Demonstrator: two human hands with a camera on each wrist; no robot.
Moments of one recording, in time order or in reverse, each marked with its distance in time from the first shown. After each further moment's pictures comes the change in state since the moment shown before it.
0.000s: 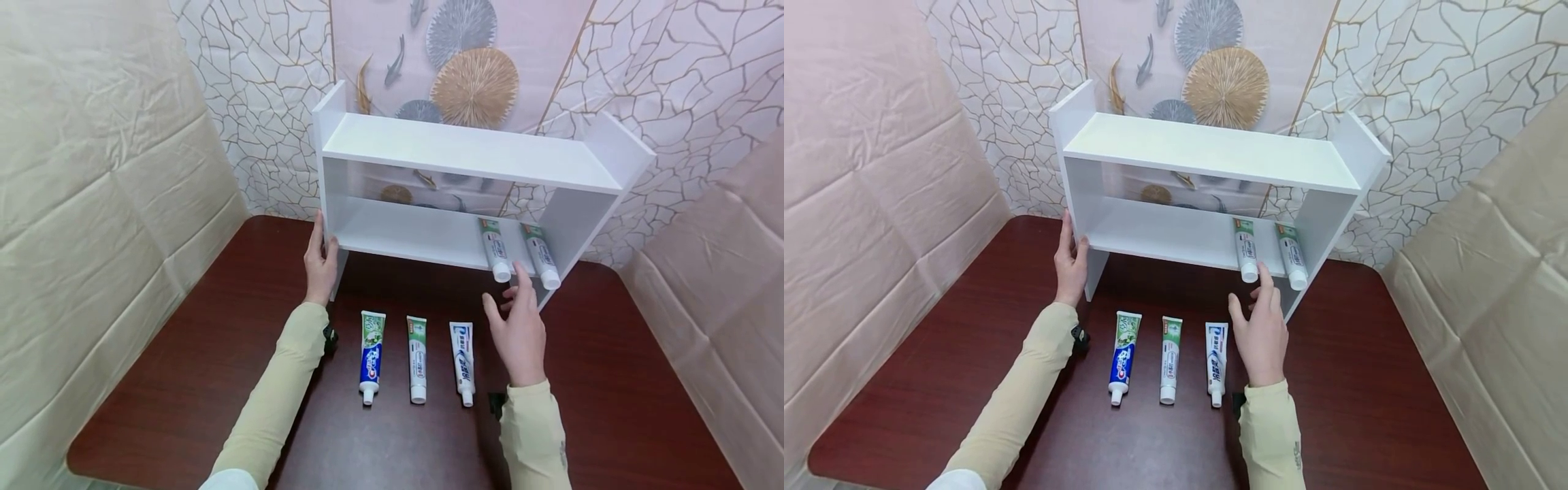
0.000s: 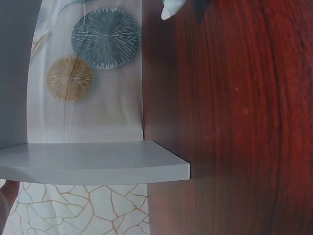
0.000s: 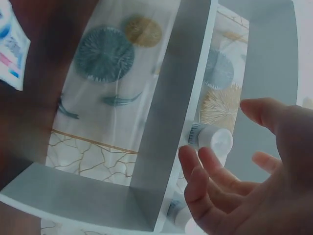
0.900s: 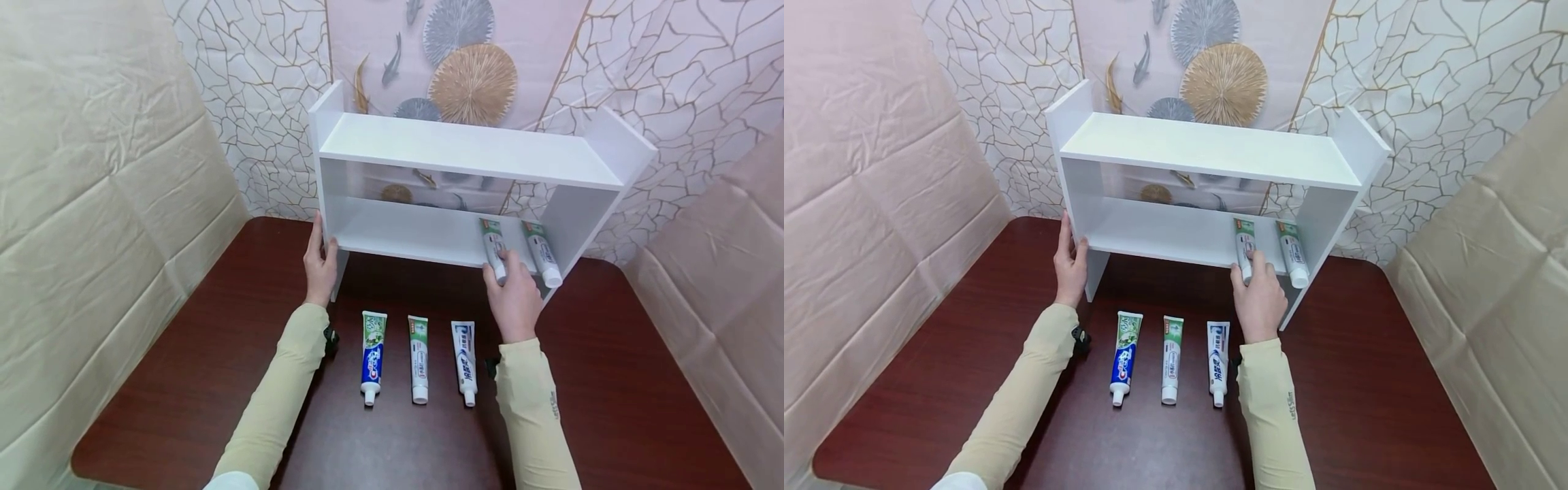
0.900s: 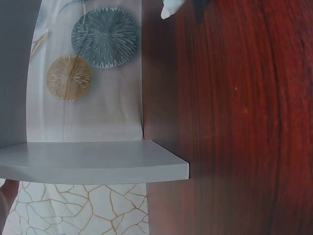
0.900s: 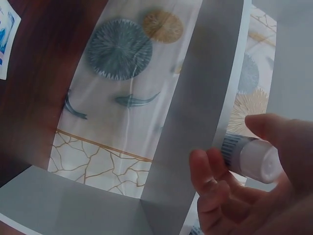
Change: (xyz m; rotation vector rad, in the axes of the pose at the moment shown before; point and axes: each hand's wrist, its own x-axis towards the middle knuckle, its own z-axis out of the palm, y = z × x) left_hand 0.000 -0.005 0.001 -0.005 0.010 -0.018; right_hand 0.047 0.001 0.019 -0.154 0.052 -0.005
